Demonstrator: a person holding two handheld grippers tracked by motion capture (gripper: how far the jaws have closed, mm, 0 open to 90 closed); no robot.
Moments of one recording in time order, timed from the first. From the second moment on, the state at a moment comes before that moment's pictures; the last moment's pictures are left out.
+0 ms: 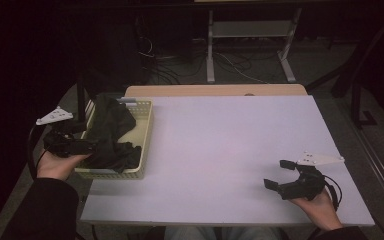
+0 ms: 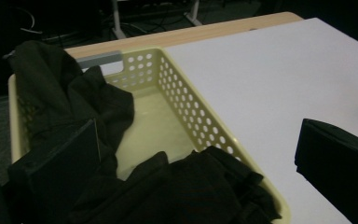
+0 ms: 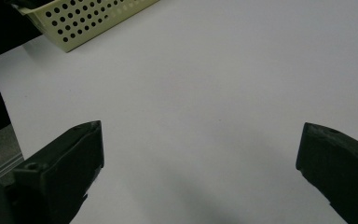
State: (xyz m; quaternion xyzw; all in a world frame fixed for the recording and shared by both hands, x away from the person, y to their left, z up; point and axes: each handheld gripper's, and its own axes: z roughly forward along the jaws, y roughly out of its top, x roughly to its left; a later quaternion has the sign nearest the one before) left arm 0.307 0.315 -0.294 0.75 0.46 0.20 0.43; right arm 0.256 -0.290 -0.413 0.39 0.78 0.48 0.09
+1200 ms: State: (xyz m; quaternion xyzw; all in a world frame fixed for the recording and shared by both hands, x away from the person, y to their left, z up) left arm 0.349 0.353 -0.326 0.75 0.54 0.21 0.32; right arm 0.256 -0.292 -0.413 0.41 0.77 0.48 0.10
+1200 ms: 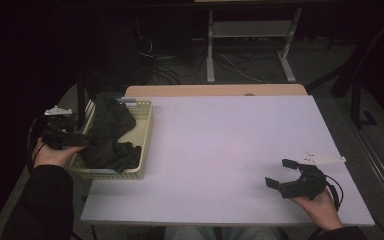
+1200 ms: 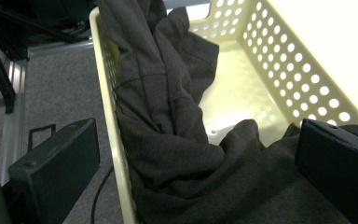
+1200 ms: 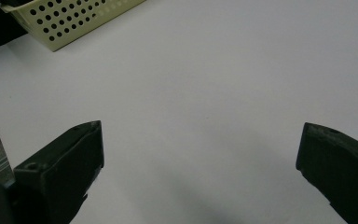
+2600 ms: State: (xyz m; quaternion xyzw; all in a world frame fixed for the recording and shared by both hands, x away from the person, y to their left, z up) left arm 0.388 0.330 -0.365 0.75 0.61 0.14 0.20; right arm 0.256 -0.291 -0.416 0.41 0.78 0.47 0.10
